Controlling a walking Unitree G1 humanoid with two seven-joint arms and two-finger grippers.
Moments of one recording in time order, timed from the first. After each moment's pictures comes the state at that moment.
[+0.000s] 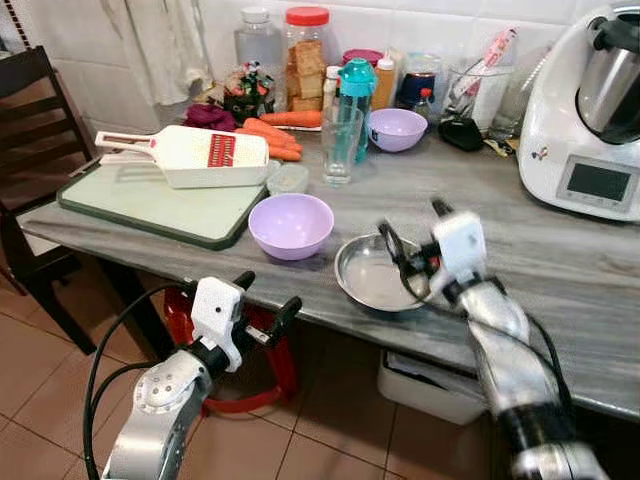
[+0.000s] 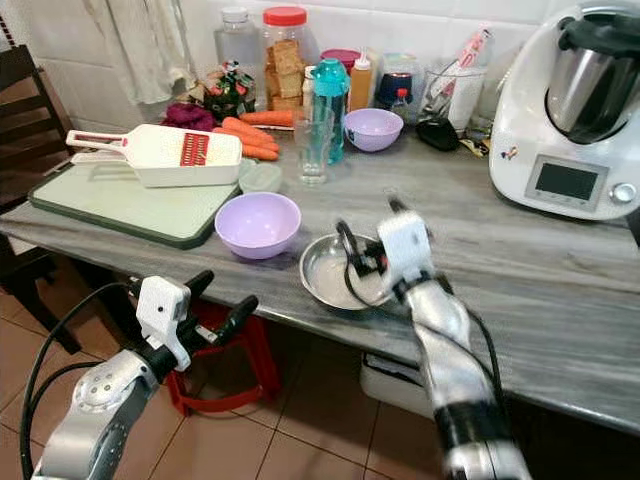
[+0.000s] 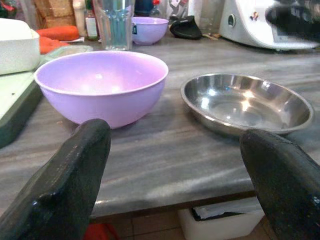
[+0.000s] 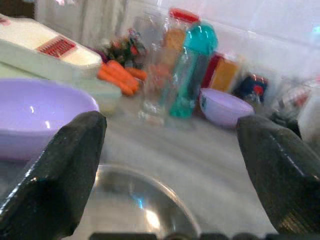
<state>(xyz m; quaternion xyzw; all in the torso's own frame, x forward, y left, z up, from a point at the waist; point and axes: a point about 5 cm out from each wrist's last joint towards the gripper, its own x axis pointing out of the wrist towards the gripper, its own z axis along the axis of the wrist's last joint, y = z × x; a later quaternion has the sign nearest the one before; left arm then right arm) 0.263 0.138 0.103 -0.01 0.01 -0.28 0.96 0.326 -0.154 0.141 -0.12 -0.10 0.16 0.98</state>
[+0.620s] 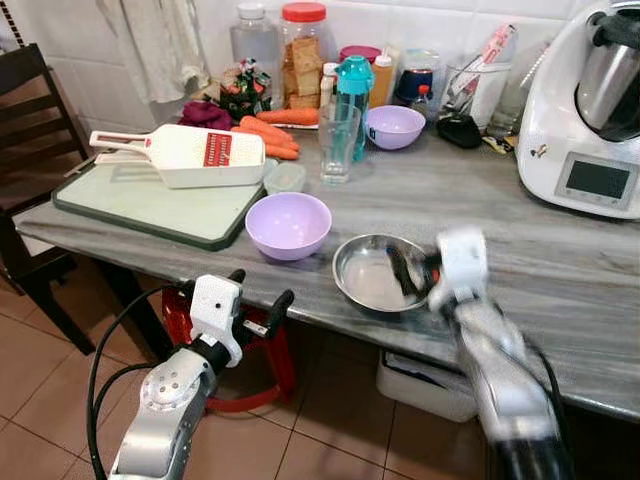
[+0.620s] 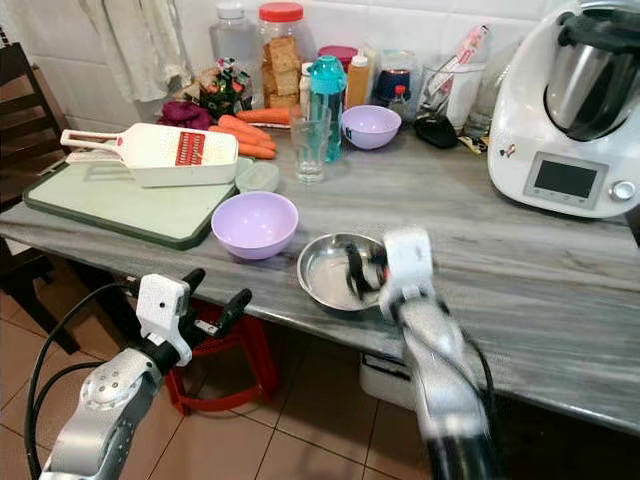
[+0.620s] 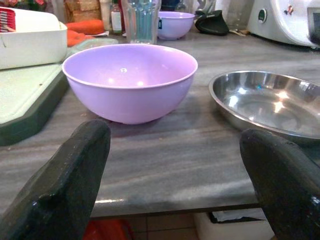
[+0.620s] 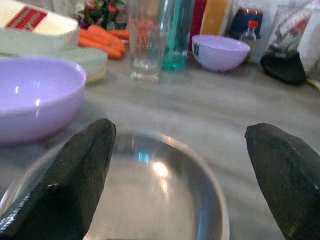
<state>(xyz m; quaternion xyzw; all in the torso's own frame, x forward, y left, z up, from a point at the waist) 0.269 0.140 0.098 0.00 0.02 -0.23 0.97 0.324 -0.142 0.144 -0.06 0.00 0.10 0.99</state>
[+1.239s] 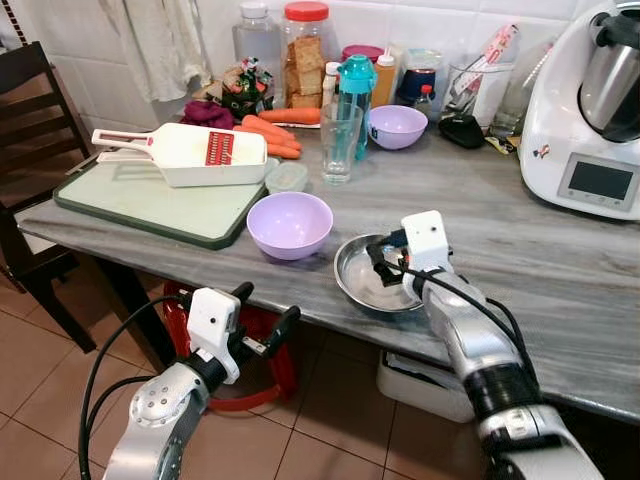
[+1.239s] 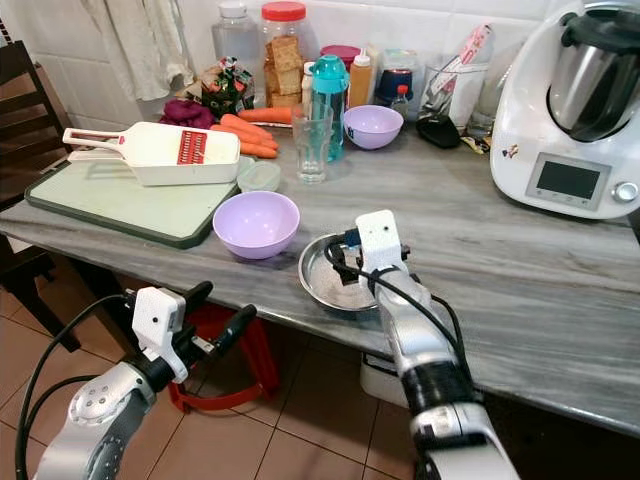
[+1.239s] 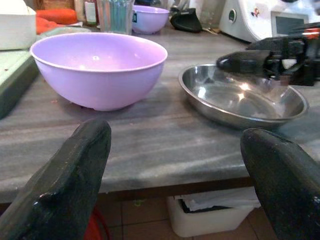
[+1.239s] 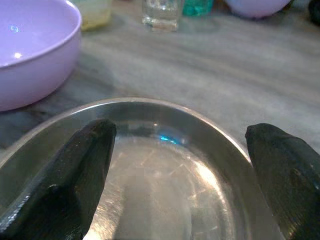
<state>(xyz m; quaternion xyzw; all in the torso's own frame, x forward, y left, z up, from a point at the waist) 0.251 0.142 0.094 -0.03 0.03 -0.28 0.96 0.361 -0.124 0.122 -0.07 0.13 0.11 0.98</state>
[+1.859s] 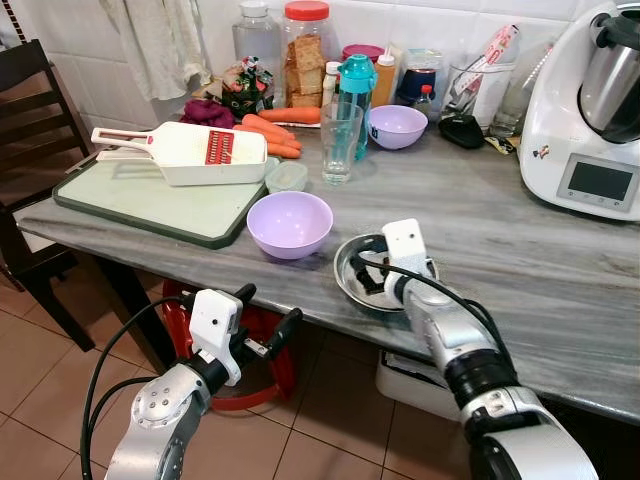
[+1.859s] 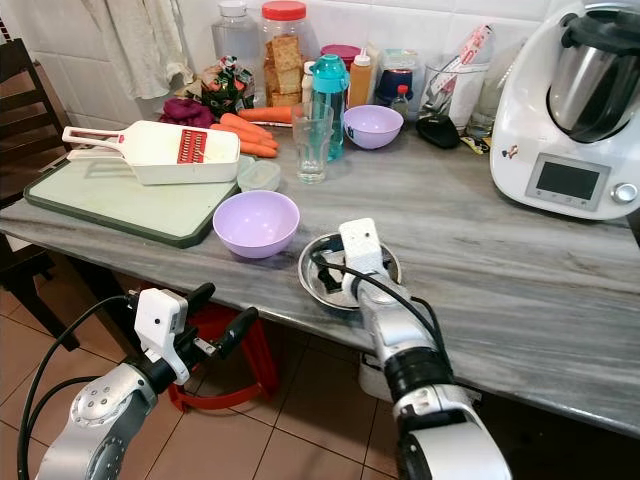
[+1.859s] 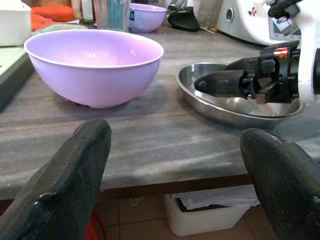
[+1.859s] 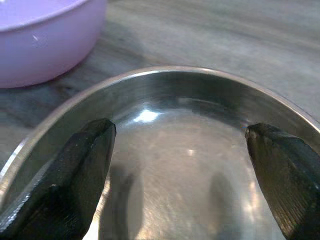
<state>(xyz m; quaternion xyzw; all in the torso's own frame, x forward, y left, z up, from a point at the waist) 0.251 0.140 0.094 -0.03 0.03 -0.28 0.96 0.366 -0.103 0.106 -0.05 0.18 0.13 0.97</state>
